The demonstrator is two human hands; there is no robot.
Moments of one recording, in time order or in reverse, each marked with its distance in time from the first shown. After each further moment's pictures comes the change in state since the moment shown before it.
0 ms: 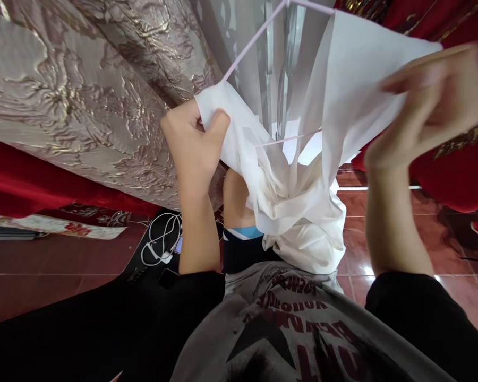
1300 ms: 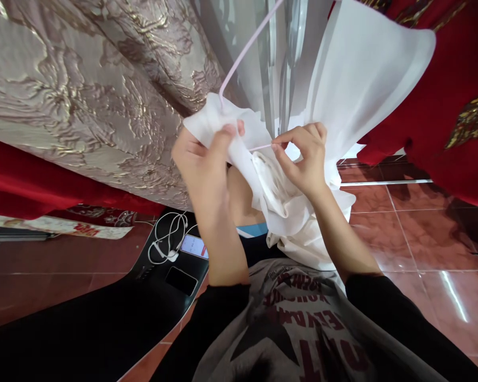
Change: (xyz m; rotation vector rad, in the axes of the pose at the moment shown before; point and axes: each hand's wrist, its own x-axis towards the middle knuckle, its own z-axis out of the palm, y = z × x) left_hand -0.043 0.022 0.009 -0.472 0.102 -0.279; right_hand -0.087 -0.011 0.080 -0.156 -0.325 0.050
